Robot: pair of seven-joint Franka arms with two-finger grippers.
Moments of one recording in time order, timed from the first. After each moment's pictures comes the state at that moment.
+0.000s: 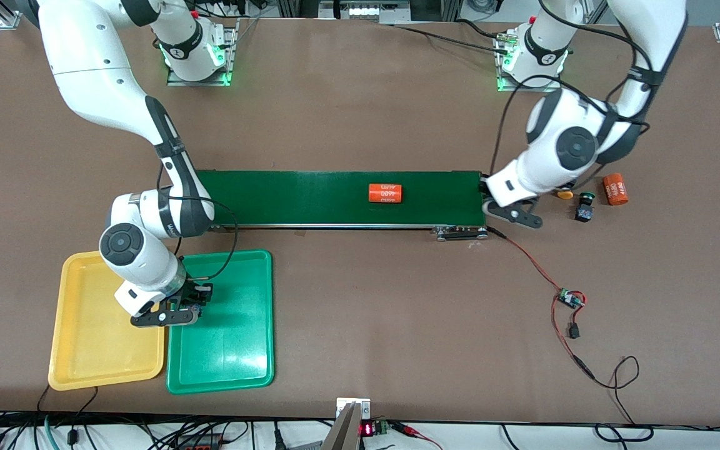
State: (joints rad) left arm 0.16 0.25 -0.54 -2.17 -0.02 2.27 -0.14; right arm 0.24 0.81 -0.07 -1.45 -0.06 2.39 0.14
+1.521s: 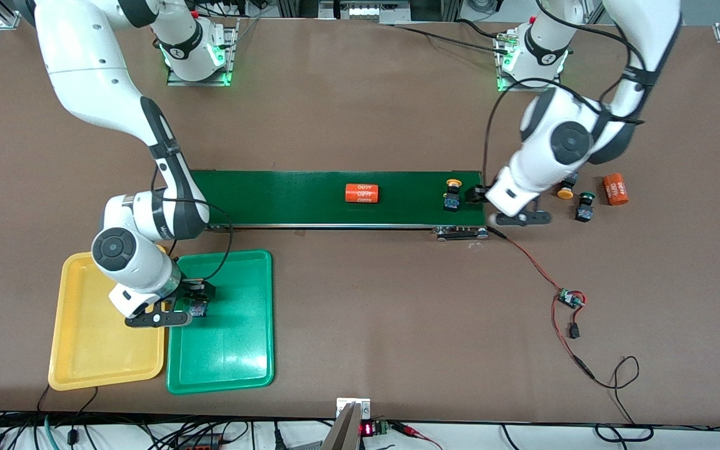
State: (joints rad) left arm 0.17 0.25 -0.46 -2.17 -0.02 2.29 -0.41; right arm 0.23 0.77 -0.07 -1.42 -0.05 2.27 0.14
